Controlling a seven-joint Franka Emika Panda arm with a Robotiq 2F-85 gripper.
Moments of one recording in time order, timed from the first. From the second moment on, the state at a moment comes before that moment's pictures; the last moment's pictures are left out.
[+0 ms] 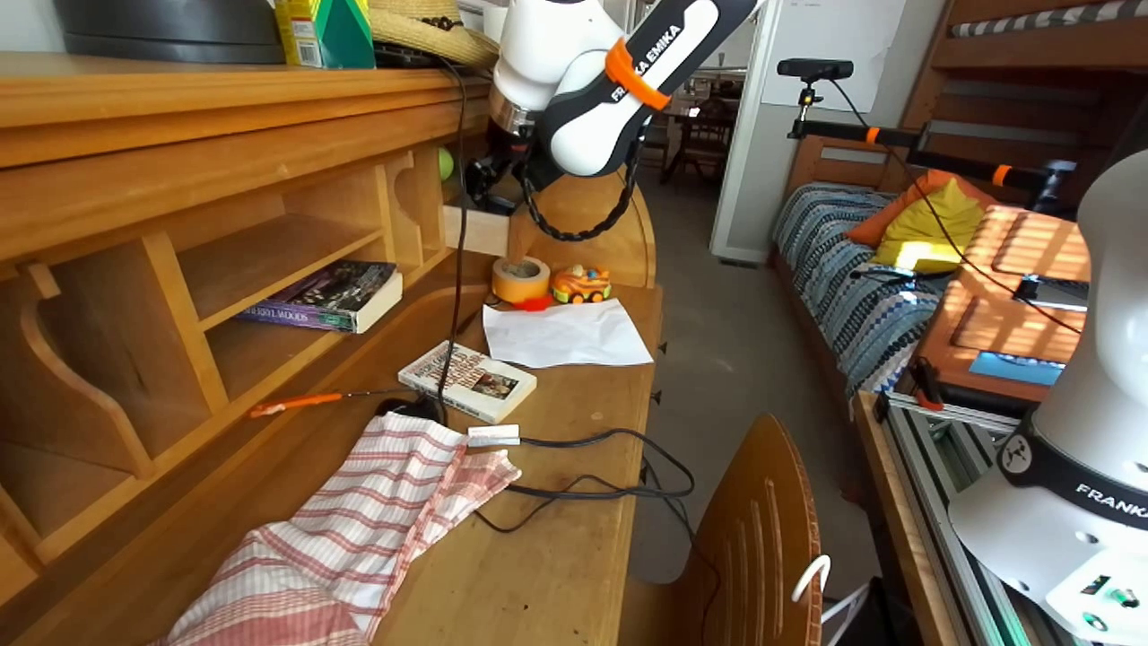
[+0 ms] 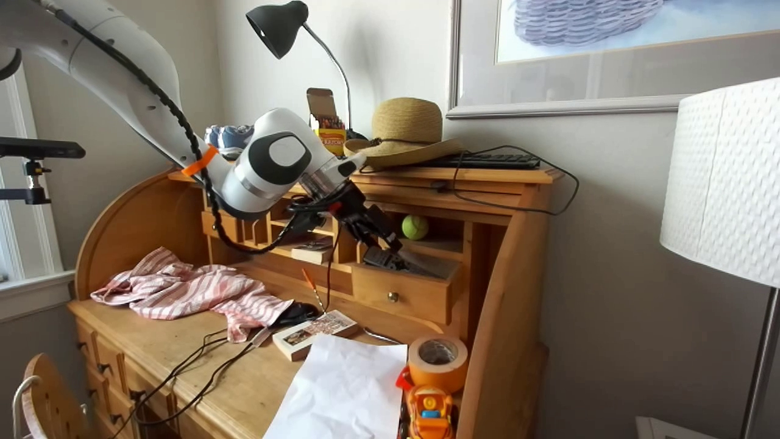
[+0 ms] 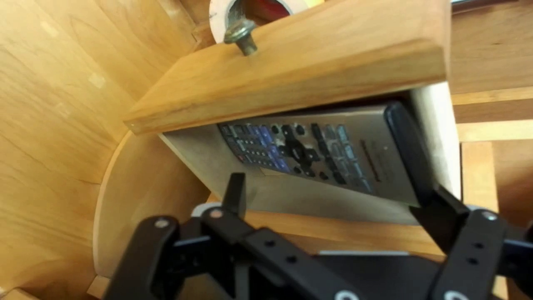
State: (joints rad) arm 0.19 0.49 -0.55 -1.85 -0.42 2.88 0.40
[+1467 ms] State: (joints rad) arm 0.05 0.47 -0.39 -1.86 -0.28 2.88 0.39
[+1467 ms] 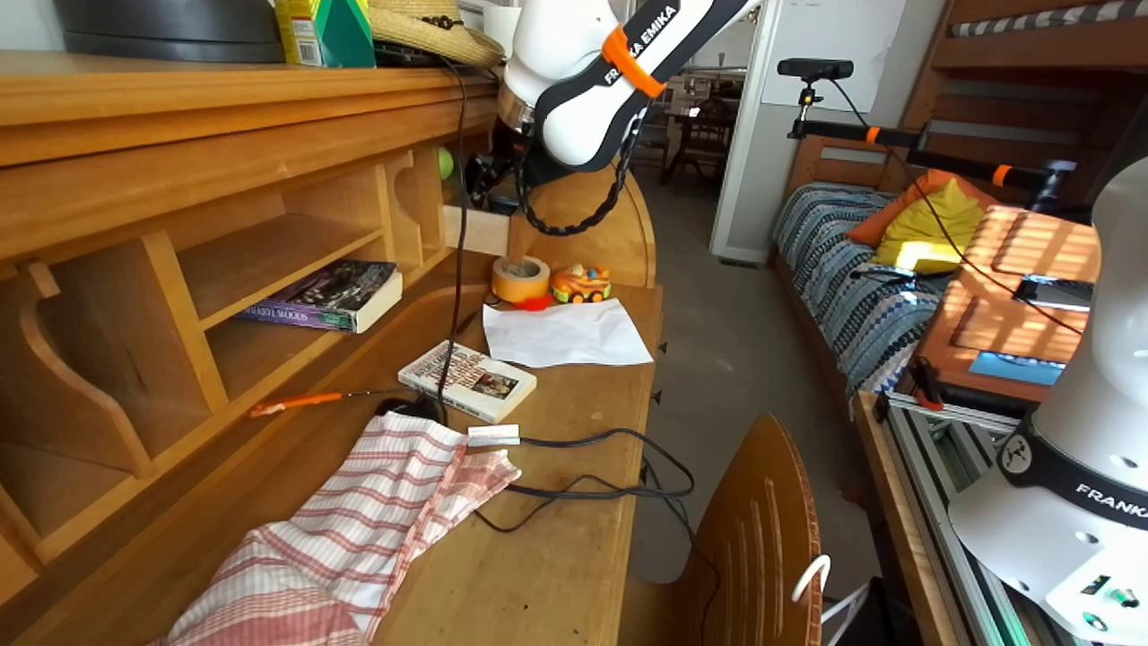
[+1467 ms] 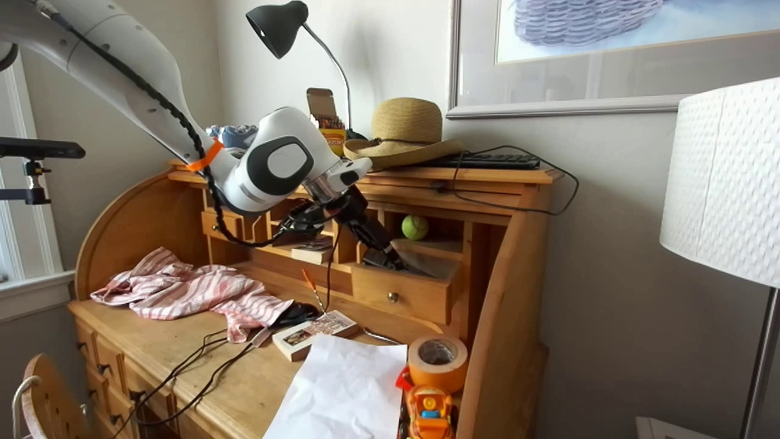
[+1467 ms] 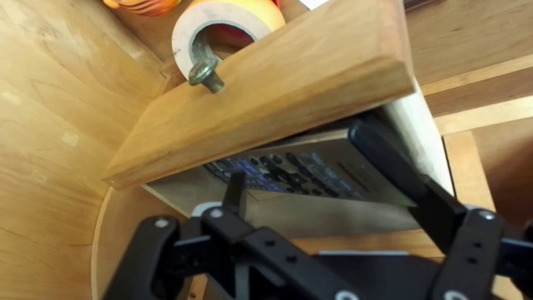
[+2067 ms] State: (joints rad) arm 0.07 0.46 -0.43 -1.86 -0.29 2.86 0.44
